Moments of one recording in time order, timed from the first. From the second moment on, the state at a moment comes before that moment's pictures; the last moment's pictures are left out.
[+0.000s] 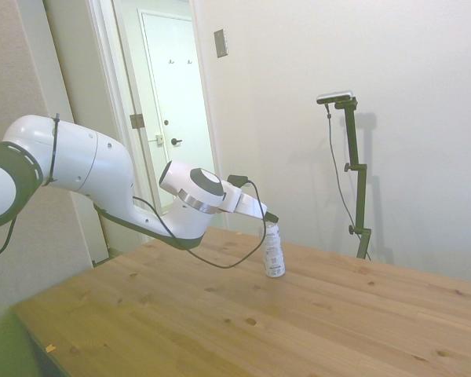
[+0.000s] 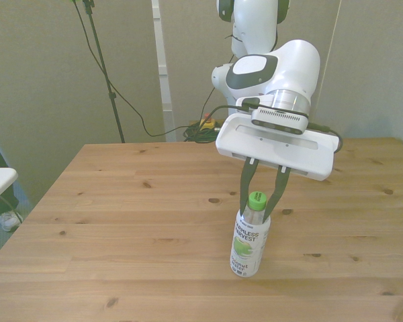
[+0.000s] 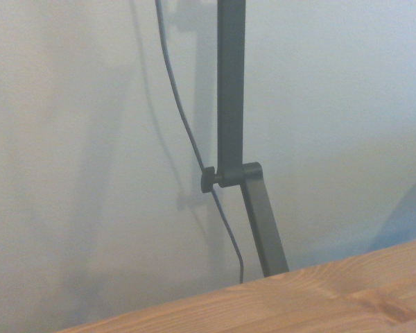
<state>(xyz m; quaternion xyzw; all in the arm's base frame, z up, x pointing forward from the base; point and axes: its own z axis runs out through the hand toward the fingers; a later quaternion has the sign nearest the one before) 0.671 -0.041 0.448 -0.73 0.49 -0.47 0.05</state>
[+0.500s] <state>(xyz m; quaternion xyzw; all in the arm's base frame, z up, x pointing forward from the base) 0.654 -0.051 0.470 -0.72 0.49 -0.48 0.06</state>
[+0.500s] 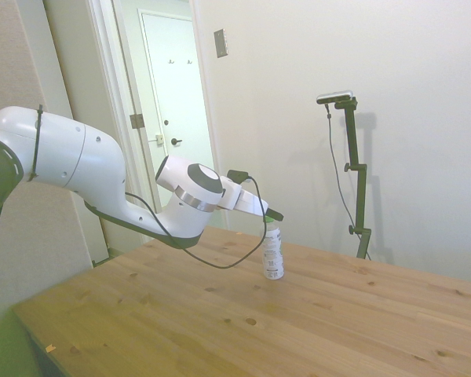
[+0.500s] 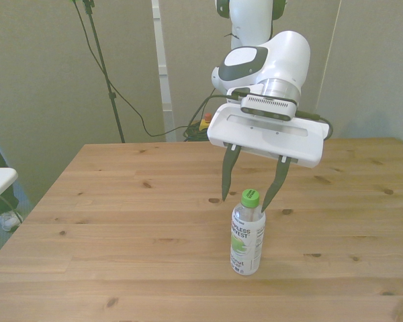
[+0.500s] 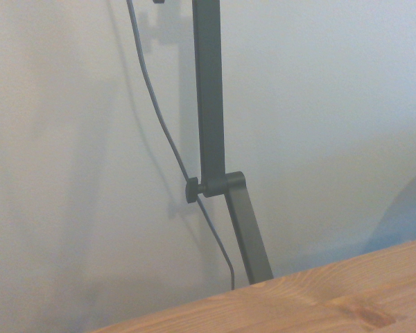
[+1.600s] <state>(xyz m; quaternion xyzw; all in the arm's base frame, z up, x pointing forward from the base) 0.533 -0.012 0.490 -0.84 0.48 -0.26 0.03</state>
